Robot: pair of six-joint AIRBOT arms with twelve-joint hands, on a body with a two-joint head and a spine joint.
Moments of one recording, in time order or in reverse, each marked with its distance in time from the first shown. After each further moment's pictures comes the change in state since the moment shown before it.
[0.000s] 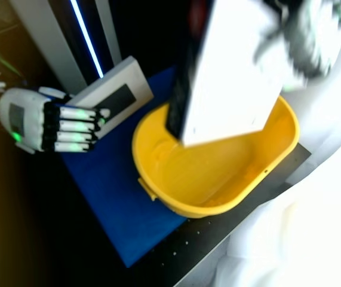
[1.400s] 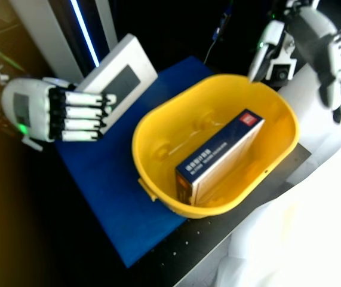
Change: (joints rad) left arm 0.134 0.175 -0.126 -0.221 -0.220 0.033; right arm 0.064 0.066 -0.041 -0.087 -0.053 0.008
